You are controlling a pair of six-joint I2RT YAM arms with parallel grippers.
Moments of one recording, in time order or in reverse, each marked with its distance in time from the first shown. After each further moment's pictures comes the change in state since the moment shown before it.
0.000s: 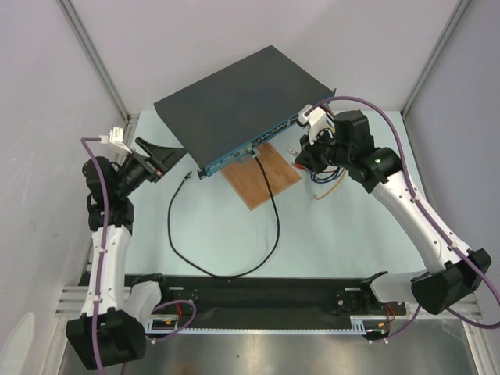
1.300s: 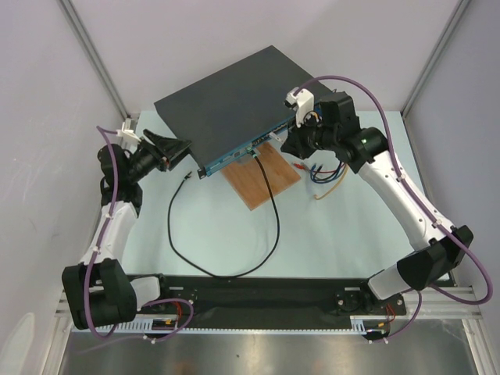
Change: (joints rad) left arm -0.056 0.289 -0.014 0.337 0.031 -0.256; right arm 0.035 0.183 0.224 -0.039 -0.027 0.103
